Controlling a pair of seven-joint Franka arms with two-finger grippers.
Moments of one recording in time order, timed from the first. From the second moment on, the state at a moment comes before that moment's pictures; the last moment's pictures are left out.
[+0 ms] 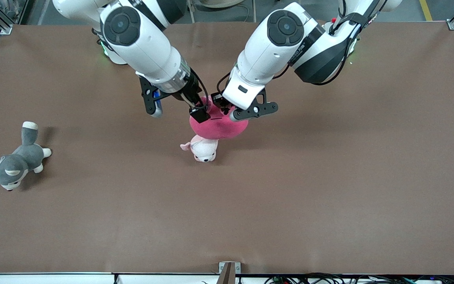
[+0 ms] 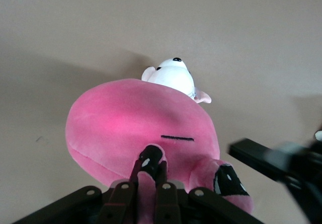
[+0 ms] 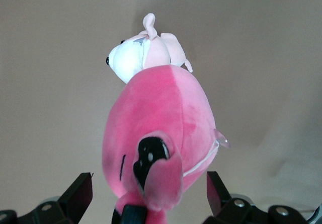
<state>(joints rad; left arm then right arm) -0.46 0.40 -0.36 -1.36 -0.16 1.95 -1.04 0.68 0.31 -0.05 -1.42 0.30 1.81 1.84</state>
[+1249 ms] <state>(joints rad) -0.46 0.40 -0.36 -1.34 -0.16 1.95 -1.04 0.67 0.32 -0.07 -1.42 0.29 1.82 1.81</state>
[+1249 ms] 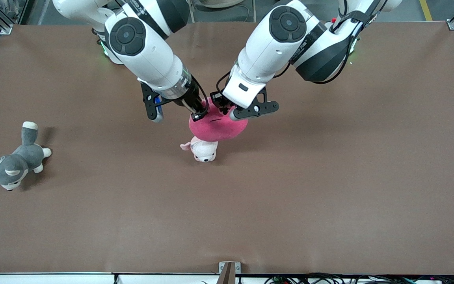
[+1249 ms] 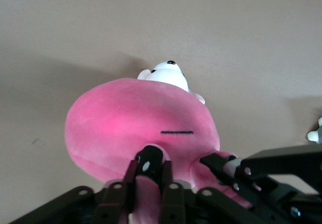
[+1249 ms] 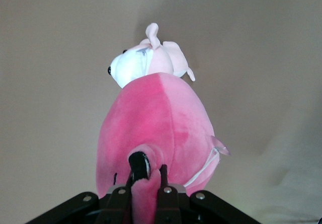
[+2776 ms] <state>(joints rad) 0.03 0.08 -0.34 -1.33 0.03 1.43 -0.38 0.10 0.18 -0.09 -2.04 0.29 2.03 0.84</state>
